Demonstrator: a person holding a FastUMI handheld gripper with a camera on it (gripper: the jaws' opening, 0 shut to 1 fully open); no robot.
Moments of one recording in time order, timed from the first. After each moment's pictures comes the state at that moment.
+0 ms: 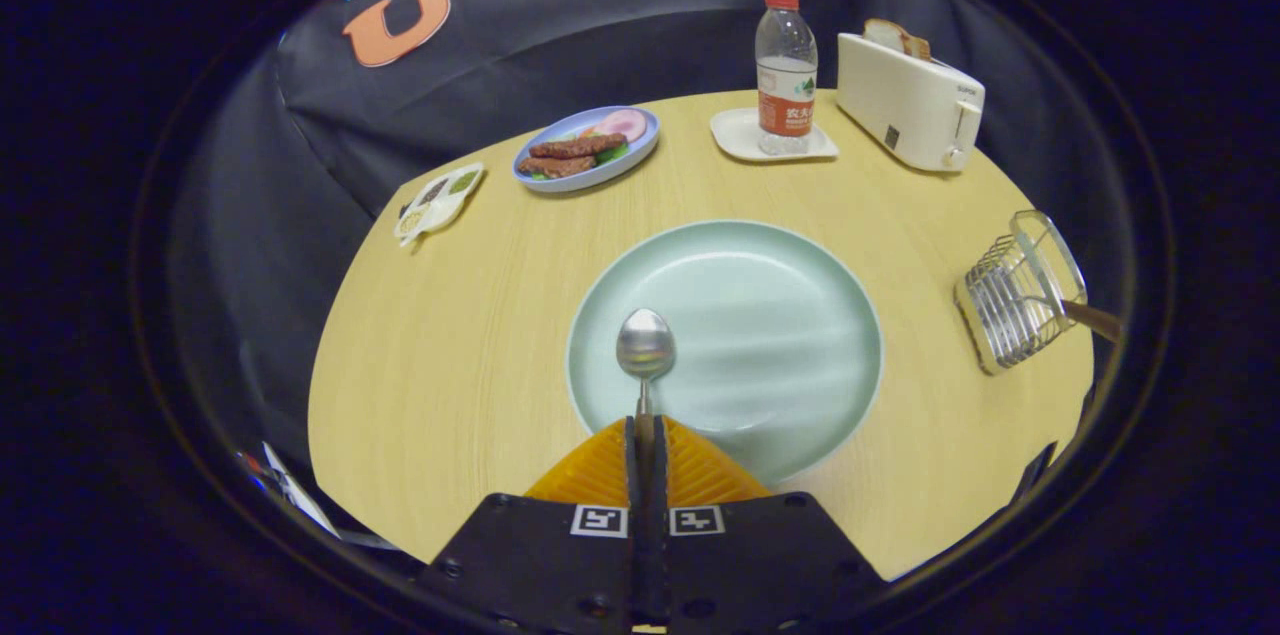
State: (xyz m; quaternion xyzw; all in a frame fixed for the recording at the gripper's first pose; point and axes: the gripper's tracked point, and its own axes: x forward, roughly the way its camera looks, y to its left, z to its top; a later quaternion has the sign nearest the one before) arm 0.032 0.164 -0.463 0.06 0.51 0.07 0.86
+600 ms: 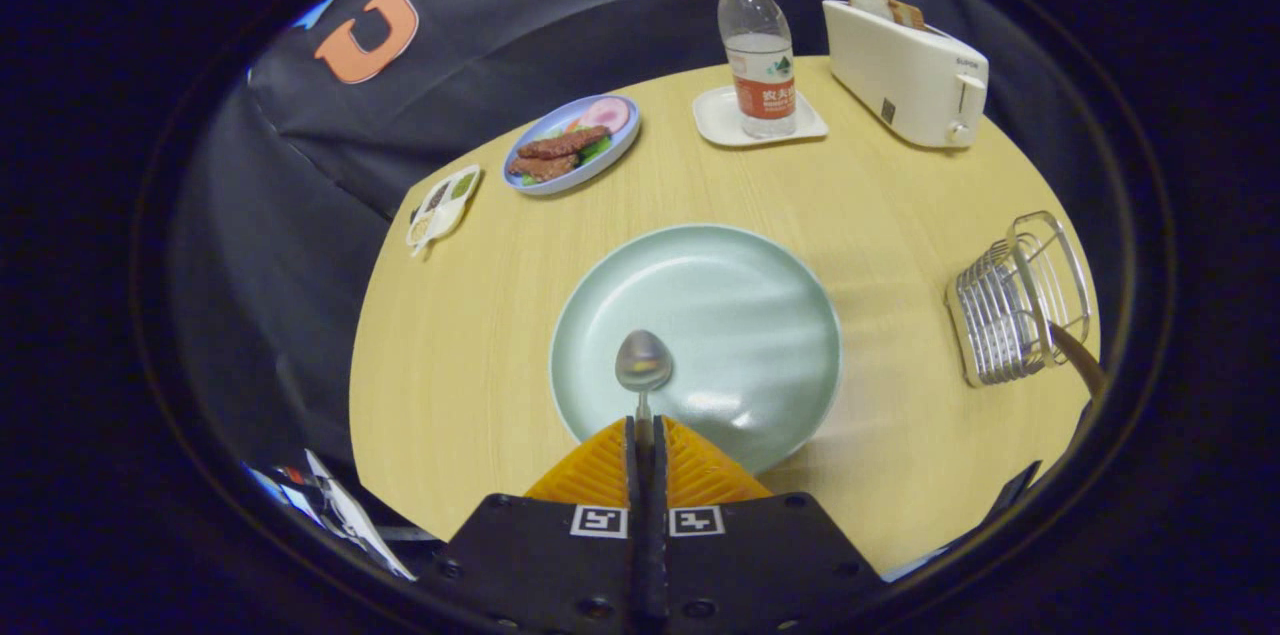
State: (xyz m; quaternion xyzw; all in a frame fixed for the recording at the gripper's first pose) arm 0.039 0.136 -0.444 0.12 0.58 0.09 0.80
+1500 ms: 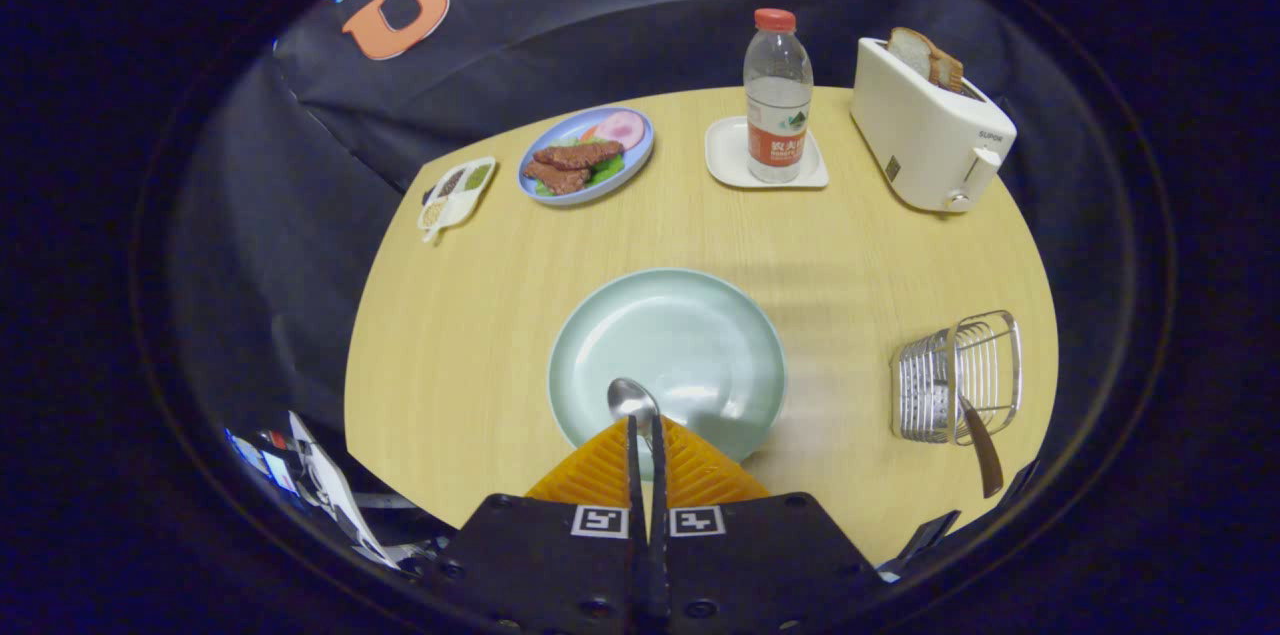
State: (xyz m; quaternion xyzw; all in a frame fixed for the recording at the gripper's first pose) arm 0.052 0.103 -0.406 0.03 0.59 0.12 0.79
